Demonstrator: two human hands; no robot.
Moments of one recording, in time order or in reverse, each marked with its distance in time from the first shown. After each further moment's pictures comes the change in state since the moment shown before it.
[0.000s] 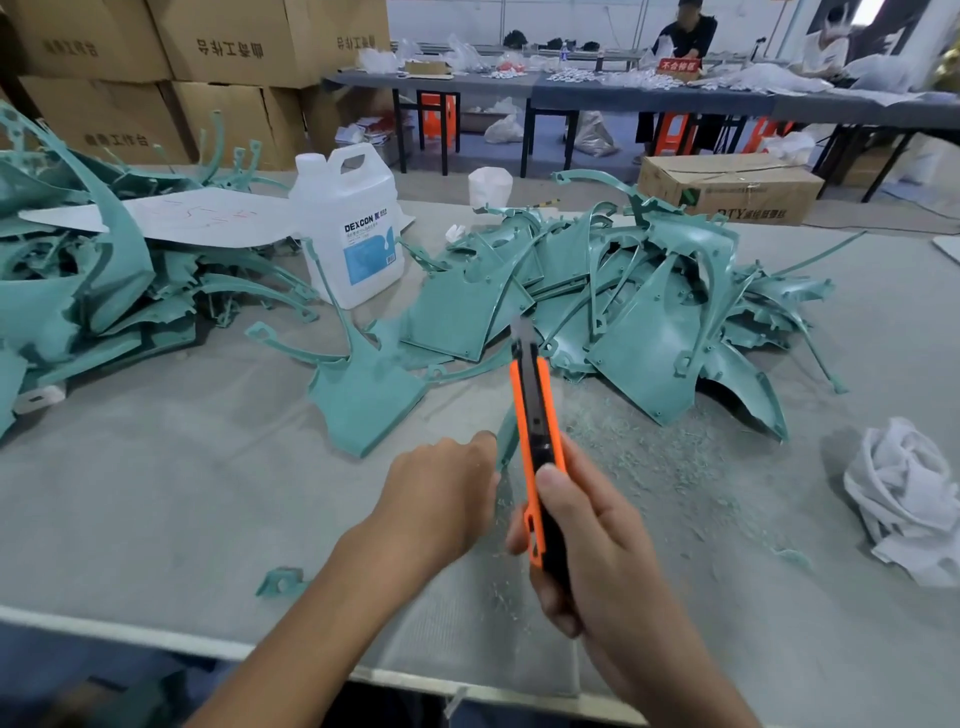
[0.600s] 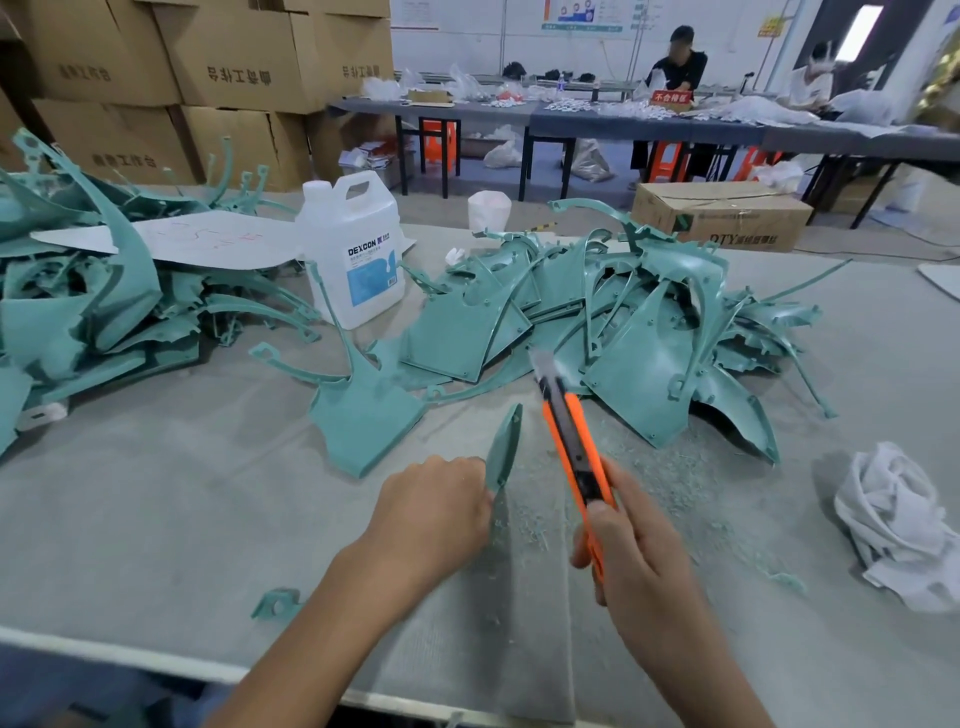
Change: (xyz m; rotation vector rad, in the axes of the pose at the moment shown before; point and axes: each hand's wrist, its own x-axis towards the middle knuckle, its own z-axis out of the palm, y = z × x) left_hand -0.001 -0.004 -0.002 -0.071 0.013 -0.030; right_hand 0.001 0.008 -0.041 -0.534 0.234 -0.127
